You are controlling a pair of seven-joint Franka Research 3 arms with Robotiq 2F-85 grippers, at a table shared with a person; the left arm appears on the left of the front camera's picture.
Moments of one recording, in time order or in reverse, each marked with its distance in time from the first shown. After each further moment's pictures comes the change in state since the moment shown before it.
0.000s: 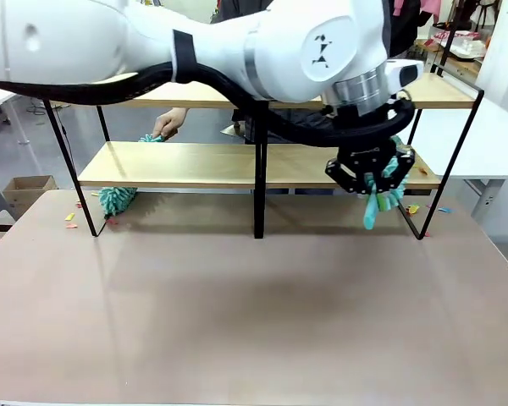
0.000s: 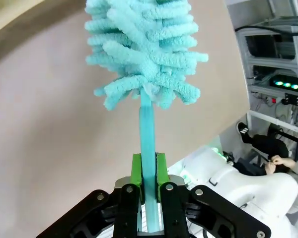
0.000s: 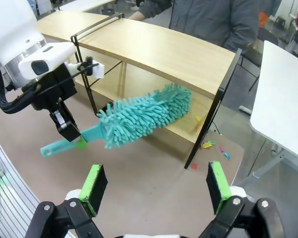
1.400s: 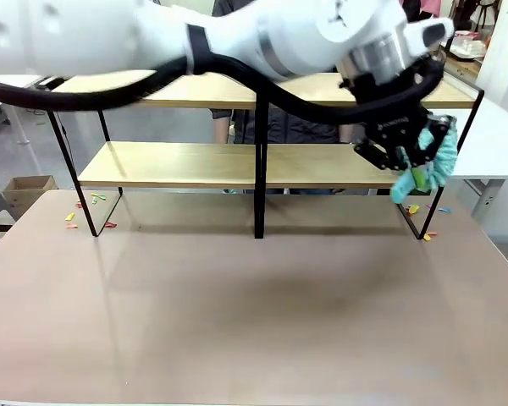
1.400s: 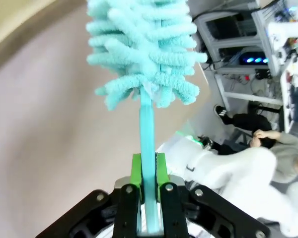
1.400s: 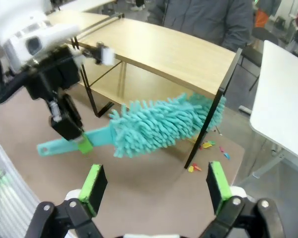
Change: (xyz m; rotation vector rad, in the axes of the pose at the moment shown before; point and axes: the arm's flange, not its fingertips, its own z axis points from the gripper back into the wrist) left arm 0.006 -0.021 0.038 -0.162 -0.002 -0.152; right arm 0.000 0.000 0.000 0.000 0.000 0.000
